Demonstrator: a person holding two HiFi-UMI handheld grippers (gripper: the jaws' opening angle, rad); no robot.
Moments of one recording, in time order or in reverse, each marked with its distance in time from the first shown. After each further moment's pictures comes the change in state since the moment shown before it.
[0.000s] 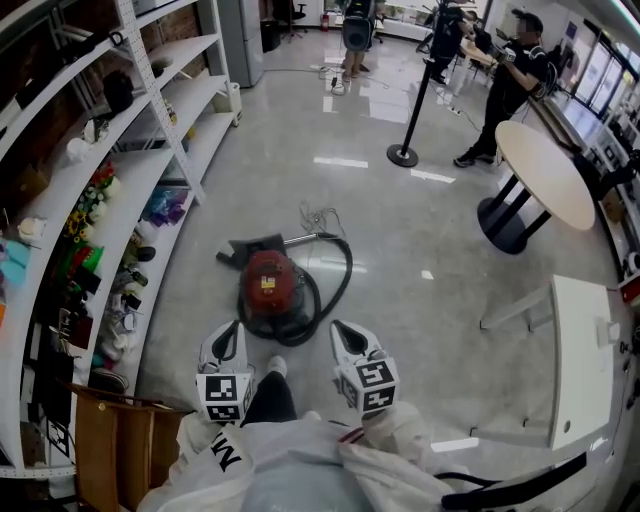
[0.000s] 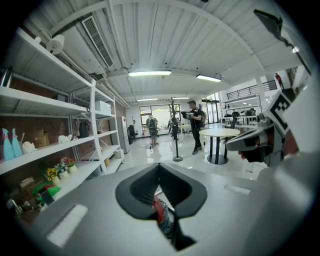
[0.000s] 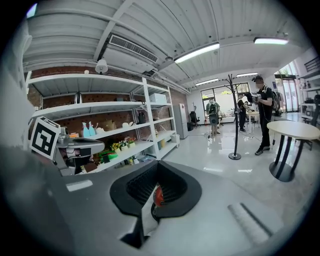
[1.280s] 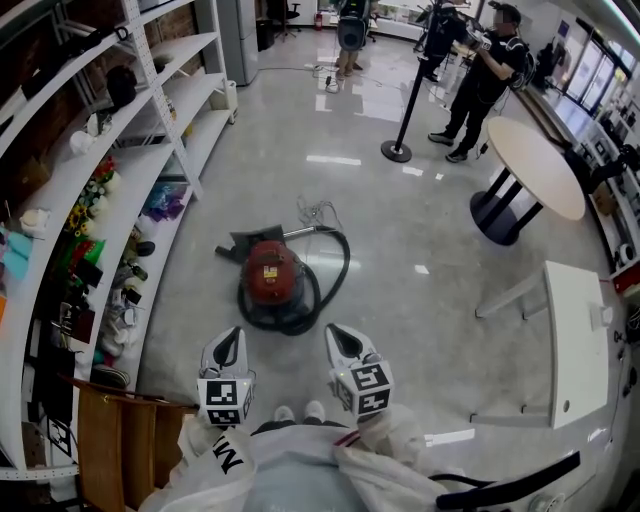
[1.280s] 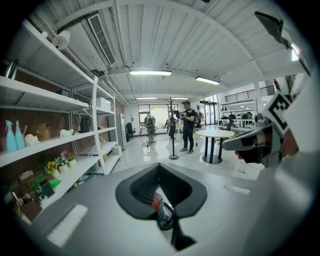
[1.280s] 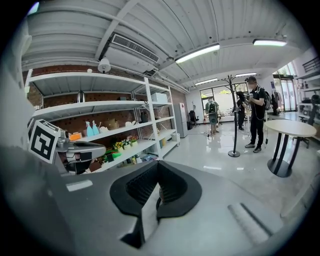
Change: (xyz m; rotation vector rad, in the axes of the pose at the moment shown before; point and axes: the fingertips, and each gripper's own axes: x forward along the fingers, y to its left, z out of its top) left arm -0.051 0.007 -0.029 -0.031 0.021 -0.044; right arm -0.024 0.054 -0.018 0.007 0.001 -0.022
